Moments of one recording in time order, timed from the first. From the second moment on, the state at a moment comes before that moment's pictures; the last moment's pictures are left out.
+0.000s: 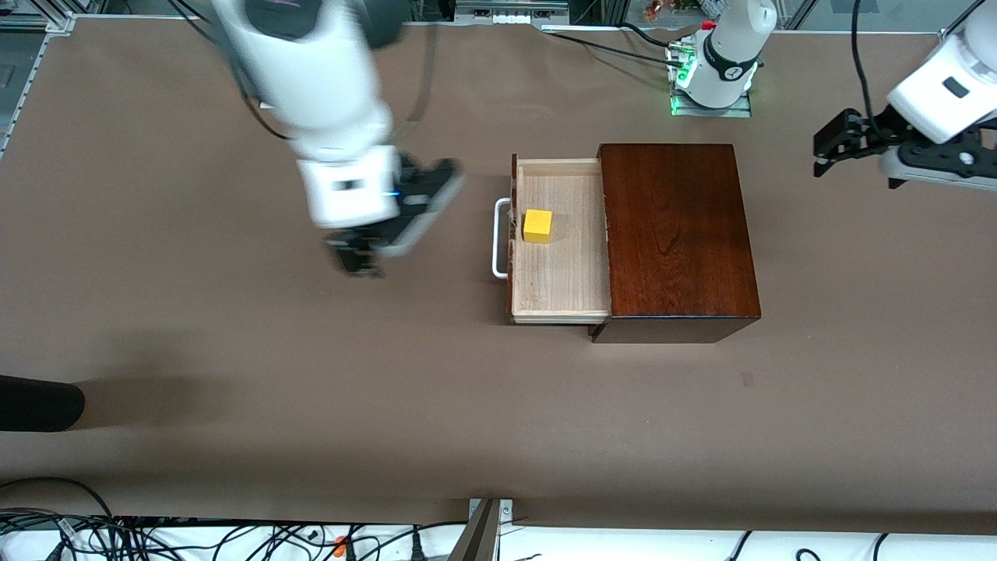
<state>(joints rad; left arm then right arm) -0.06 -0.02 -0.09 -1.55 0.03 1.51 0.05 0.37 0.47 0.24 -1.02 -0.19 1.63 -0.35</state>
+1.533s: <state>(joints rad) -0.78 0.60 -0.11 -1.30 0.01 1.88 0.86 0.22 -0.01 -0.12 -1.66 0.04 1.69 -0.05</state>
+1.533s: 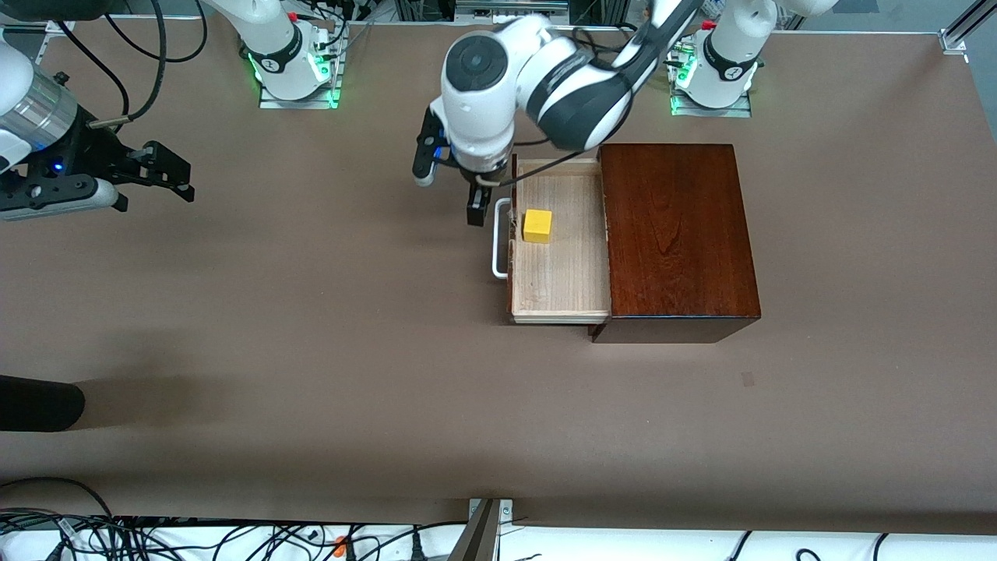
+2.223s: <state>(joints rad) -0.80 0.71 -0.09 -1.30 0.12 1.93 0.86 0.24 -0.01 -0.11 -1.64 0.01 1.69 -0.05</state>
